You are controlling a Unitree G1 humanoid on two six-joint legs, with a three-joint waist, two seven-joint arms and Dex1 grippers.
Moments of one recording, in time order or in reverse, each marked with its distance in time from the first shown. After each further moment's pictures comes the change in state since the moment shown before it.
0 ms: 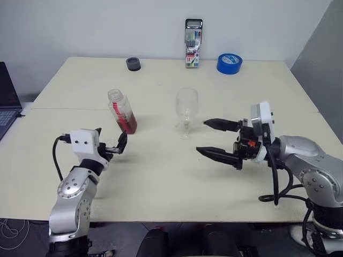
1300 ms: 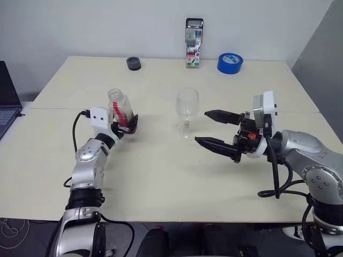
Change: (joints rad) left arm -0.455 0.020 -0.060 0.717 0.102 -0.323 -0.171; right arm -0.030 -0.004 -0.001 -0.020 0.045 0.023 -0.108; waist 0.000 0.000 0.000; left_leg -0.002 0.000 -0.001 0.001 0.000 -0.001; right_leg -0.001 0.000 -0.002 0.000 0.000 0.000
